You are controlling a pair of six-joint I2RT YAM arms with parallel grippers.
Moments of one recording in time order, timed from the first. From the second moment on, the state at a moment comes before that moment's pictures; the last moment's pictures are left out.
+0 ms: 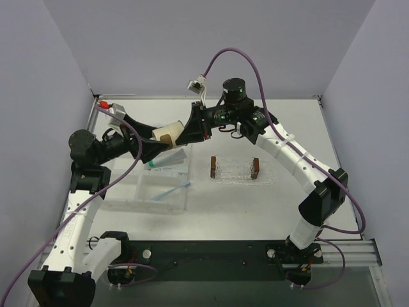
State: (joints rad) left arm -0.08 0.92 0.90 0.24 1.00 -0.52; right arm 0.67 1.70 1.70 -0.24 -1.08 0.43
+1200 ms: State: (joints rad) left arm -0.08 0.95 0.98 -0.23 0.74 -0.10; right arm 0.52 1.42 1.62 -0.93 -0.23 -0.21
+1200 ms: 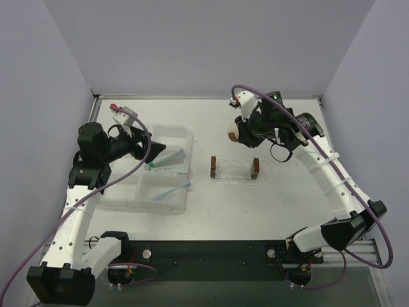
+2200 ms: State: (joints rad) left arm -0.08 0.94 0.97 -0.39 0.70 0.13; right arm 0.36 1.58 1.43 -1.13 0.15 -0.42
